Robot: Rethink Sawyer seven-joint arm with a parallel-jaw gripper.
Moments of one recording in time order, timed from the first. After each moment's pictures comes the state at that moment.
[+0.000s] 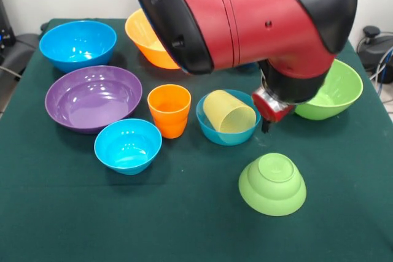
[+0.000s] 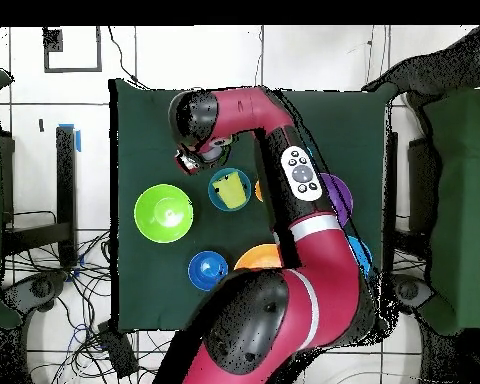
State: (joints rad) arm -0.40 -0.26 0.68 1.02 -0.59 1.34 1.31
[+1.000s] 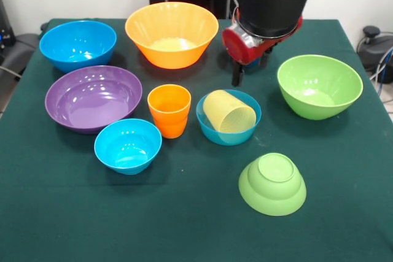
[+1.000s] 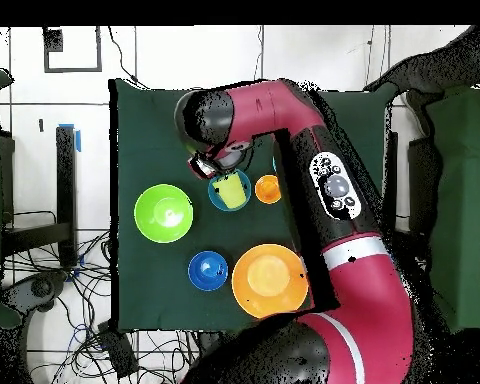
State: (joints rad) arm -0.48 -0.48 0.68 1.21 -0.60 1.34 1.31
